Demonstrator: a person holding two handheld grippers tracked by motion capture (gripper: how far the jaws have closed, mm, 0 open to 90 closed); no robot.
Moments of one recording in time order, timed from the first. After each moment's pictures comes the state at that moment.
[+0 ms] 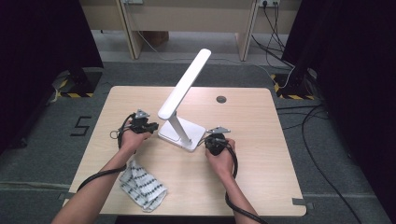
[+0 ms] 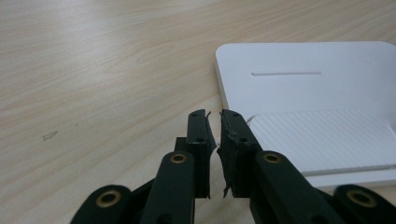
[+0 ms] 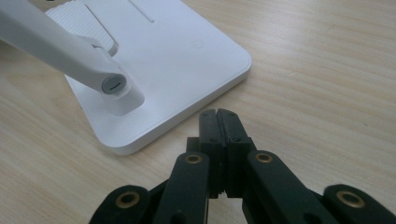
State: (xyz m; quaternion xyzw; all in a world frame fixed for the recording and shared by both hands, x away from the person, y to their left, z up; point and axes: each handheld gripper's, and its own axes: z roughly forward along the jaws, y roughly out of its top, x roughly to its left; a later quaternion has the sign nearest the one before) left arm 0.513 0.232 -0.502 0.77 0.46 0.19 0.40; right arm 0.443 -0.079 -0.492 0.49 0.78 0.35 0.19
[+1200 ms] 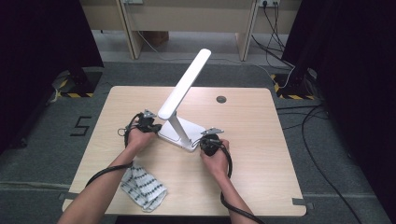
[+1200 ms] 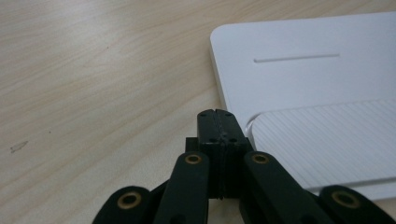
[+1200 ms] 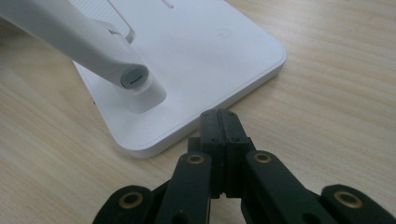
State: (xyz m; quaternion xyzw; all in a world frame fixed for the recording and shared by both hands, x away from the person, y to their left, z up) left arm 0.522 0.220 -0.513 0.80 0.44 0.18 0.36; right arm 0.446 -0.062 -0.503 0.48 0.79 0.34 0.18
